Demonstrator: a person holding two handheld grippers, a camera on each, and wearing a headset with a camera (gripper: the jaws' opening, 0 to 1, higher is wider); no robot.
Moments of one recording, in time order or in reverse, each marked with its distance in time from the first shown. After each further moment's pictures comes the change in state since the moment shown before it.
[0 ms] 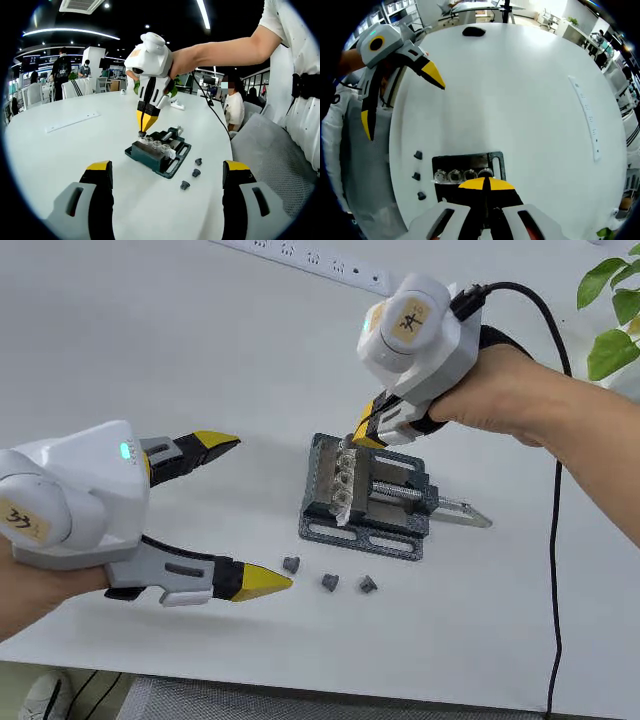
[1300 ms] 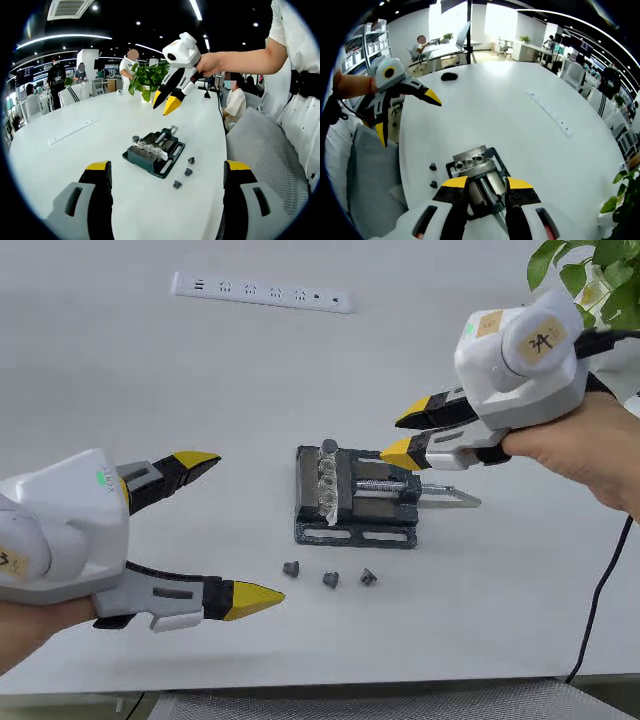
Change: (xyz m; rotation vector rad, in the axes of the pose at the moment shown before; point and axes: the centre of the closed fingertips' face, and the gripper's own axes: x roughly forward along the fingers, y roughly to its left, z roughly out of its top) left arm -0.010 -0.023 0.017 0.086 0.063 -0.005; right arm -0.076 0.035 -0.044 0.264 -0.368 -0.182
